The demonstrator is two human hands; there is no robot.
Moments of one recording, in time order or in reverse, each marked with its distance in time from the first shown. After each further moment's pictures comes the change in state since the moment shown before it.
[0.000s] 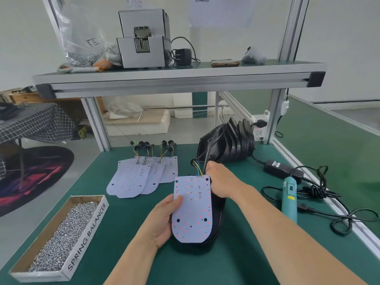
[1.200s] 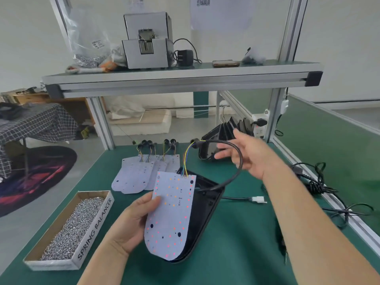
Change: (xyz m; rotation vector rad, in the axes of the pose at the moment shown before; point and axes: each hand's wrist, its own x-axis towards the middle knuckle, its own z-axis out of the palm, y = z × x) left_hand -0.057 0.038 -0.034 0.030 -0.146 0.105; right_hand -0.040 -0.004 -0.086 1.312 0.099 0.389
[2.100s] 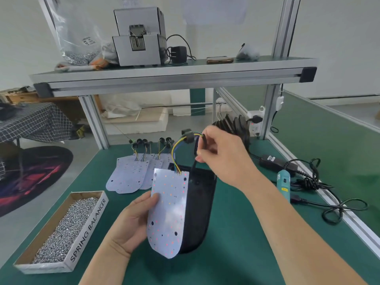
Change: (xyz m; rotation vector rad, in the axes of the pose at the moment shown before) left_hand 0.005 -0.007 0.013 -0.073 -0.001 0.020; right_hand -0.054 -0.008 0.060 -0.625 0.133 -0.645
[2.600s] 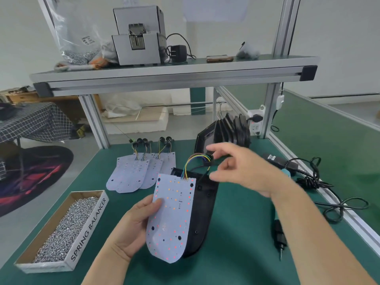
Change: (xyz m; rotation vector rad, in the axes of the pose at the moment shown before) left_hand -0.002 -0.009 -0.005 0.040 0.027 -0.038; right_hand -0.021 0.028 -0.033 0.151 -0.333 0.238
